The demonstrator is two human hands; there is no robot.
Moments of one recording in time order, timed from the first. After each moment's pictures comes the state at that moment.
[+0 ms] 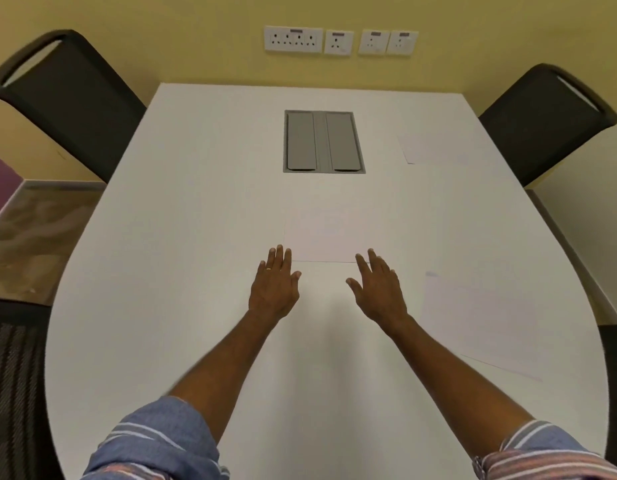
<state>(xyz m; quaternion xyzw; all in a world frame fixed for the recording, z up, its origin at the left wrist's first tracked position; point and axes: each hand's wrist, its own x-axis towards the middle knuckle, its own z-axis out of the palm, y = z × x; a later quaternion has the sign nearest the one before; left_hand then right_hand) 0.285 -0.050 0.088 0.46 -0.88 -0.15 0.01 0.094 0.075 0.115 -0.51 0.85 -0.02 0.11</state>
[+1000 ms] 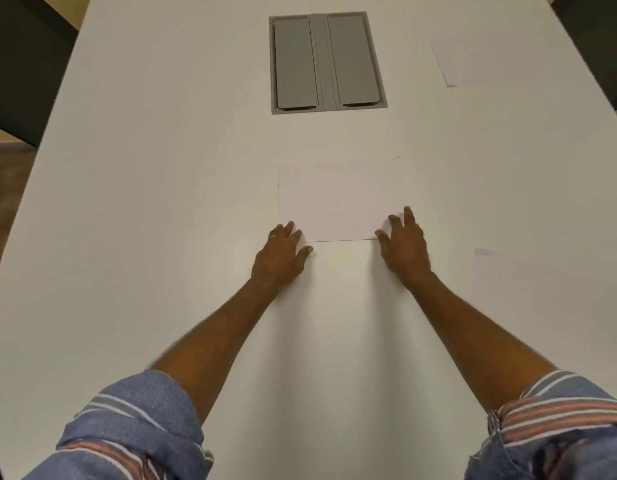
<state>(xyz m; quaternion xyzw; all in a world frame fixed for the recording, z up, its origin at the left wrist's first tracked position) 0.218 -0.154 -0.030 0.45 -0.85 -0.26 -0.07 -0.002 -0.028 -0.011 -0.39 0.90 -0.07 0.18</state>
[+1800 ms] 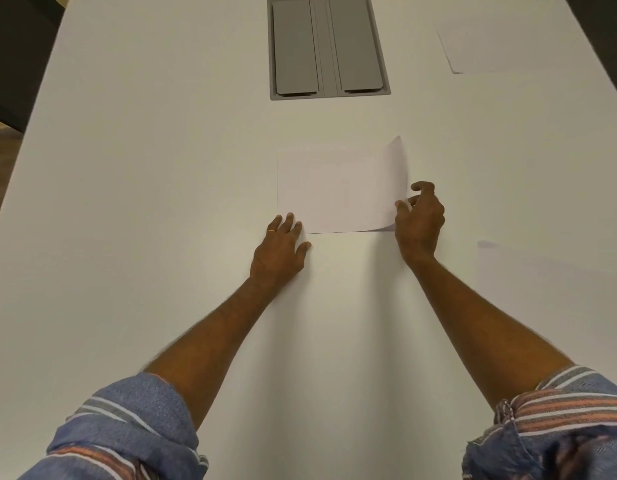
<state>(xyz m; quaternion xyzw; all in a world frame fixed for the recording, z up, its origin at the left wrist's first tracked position) 0.222 -0.147 -0.038 0.44 -0.87 -0.24 -0.03 -0.006 -0.047 0.007 -0.23 0.90 -0.35 0.07</state>
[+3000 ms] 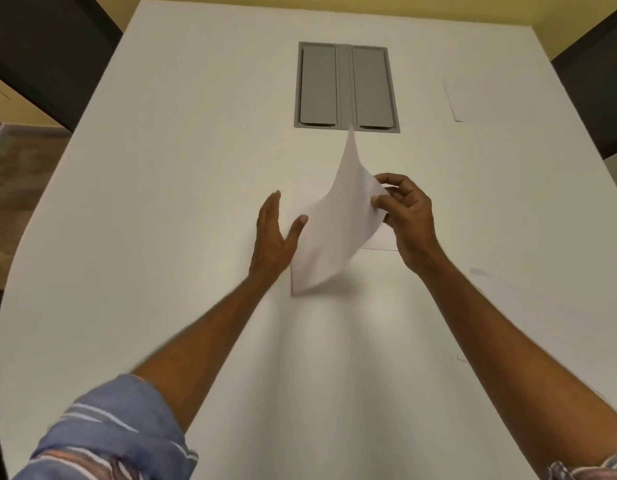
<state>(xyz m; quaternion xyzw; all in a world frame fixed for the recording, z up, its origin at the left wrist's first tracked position) 0.244 -0.150 0.015 0.49 -0.70 -0.42 0.30 0.033 -0.055 0.108 -0.31 0.61 -0.62 0.38</state>
